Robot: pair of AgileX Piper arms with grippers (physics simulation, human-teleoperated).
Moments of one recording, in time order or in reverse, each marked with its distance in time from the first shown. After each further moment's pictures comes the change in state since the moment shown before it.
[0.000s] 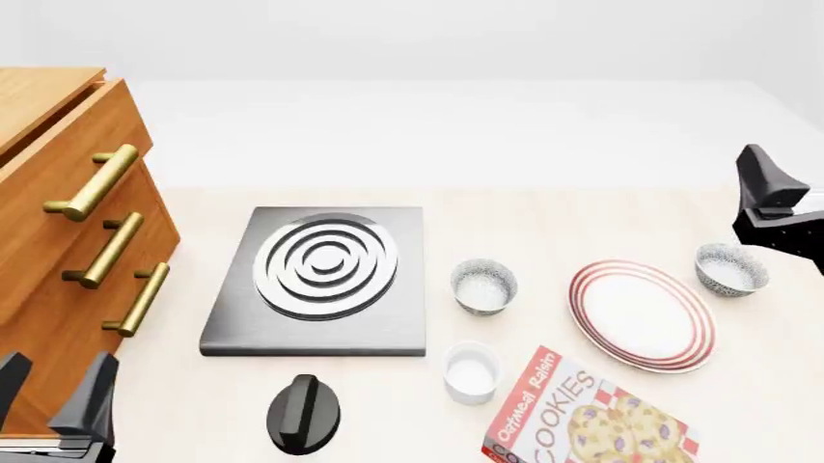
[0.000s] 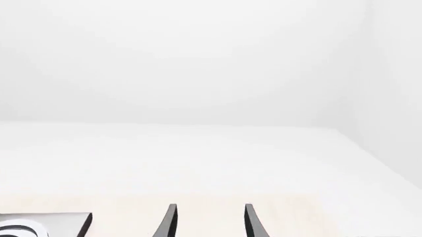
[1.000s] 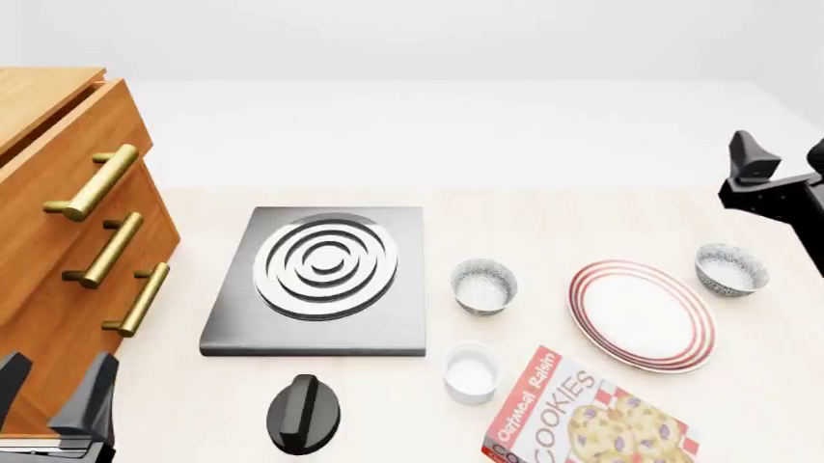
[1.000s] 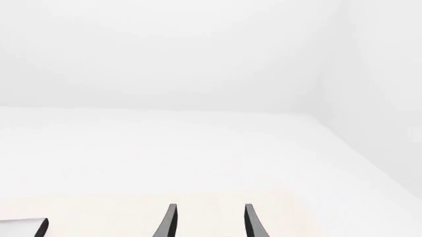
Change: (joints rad) left arm 0.000 0.000 0.000 0.000 0.000; right arm -0.087 0.267 -0.092 -0.110 -0.043
